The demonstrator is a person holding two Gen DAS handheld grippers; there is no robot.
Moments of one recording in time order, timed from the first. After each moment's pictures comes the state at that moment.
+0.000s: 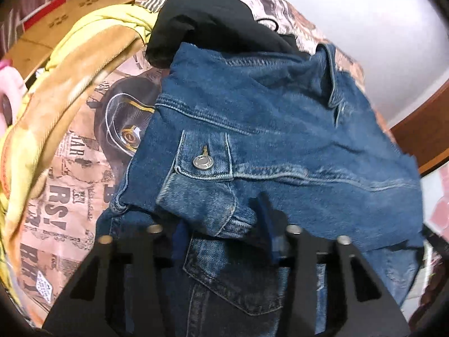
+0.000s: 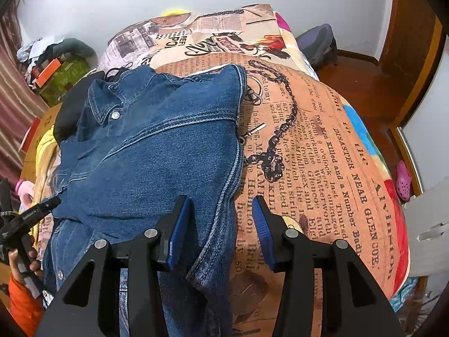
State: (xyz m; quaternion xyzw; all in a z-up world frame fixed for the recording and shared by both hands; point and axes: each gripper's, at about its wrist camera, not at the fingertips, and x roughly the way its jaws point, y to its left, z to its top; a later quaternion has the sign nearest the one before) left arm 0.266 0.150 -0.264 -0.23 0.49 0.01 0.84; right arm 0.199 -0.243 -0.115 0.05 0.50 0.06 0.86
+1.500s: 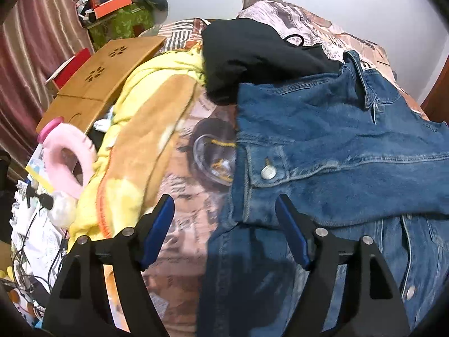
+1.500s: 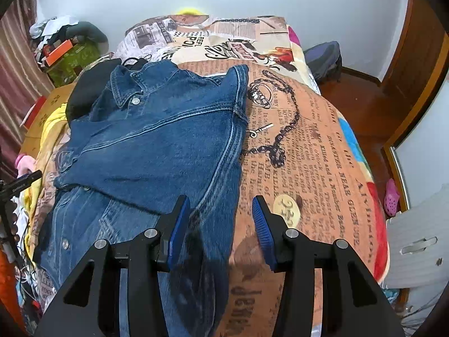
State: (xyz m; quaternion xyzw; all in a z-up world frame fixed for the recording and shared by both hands) left arm 0.234 0.195 -0.221 -0.07 0.49 0.10 0.86; right arm 0.159 -0.225 -0.088 0.00 0.49 0.07 0.87
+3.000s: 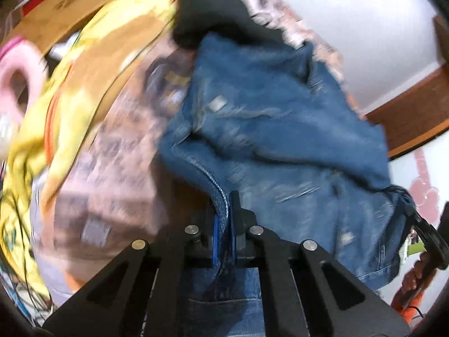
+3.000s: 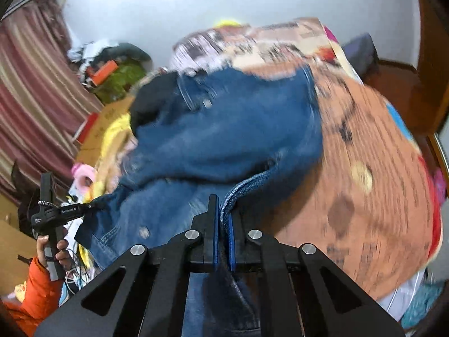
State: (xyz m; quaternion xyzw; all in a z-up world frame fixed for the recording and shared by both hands) left arm 0.188 0.179 -0.208 -0.24 0.51 -0.06 0.82; right arm 0.124 -0.184 -0.070 0.09 0.45 0.19 0.87
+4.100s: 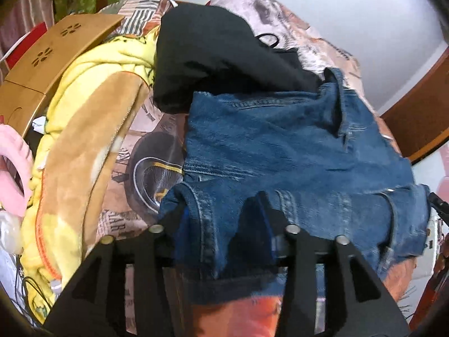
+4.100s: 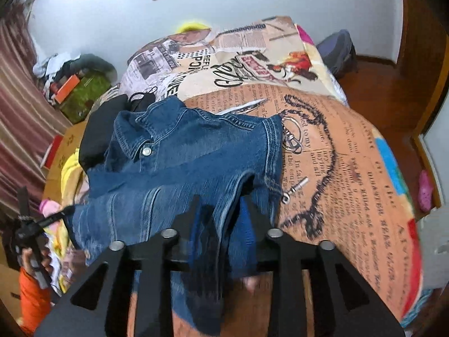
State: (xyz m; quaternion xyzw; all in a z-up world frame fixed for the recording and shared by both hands) left arm 0.295 0.212 -0.219 -0.17 0.51 -0.02 0.85; right arm 0.234 -0.225 -0.085 0.09 0.48 0.11 0.87
